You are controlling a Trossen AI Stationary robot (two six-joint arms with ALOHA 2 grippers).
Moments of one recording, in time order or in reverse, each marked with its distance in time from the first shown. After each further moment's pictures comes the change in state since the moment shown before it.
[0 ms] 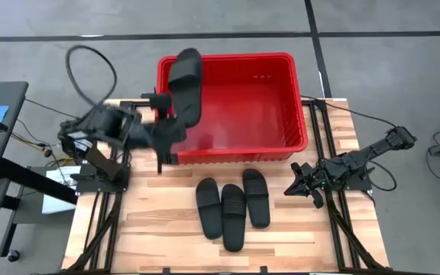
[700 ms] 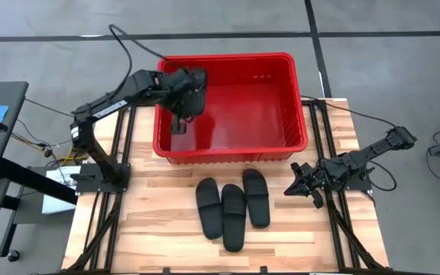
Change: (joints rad) left arm 0.609 -0.004 -0.400 0.220 0.608 0.377; right arm 0.000 0.000 0.000 0.000 0.000 0.000
